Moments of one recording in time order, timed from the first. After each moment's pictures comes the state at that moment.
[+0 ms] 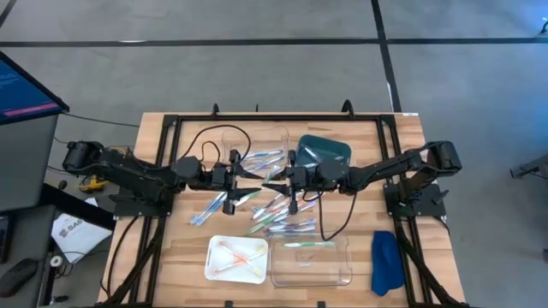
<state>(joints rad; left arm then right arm) -0.08 1.21 0.54 0.83 -0.02 0.13 0.09 1.64 0.88 0.84 0.05 -0.09</state>
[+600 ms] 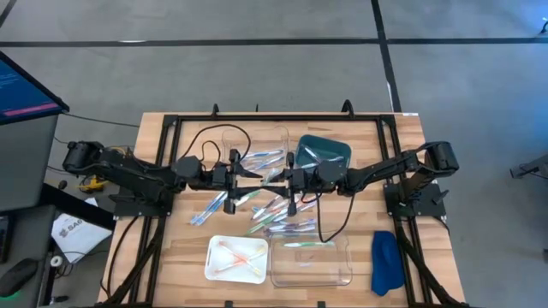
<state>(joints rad) -0.08 1.22 0.54 0.83 -0.04 0.13 0.10 1.66 0.88 0.85 0.05 -0.09</state>
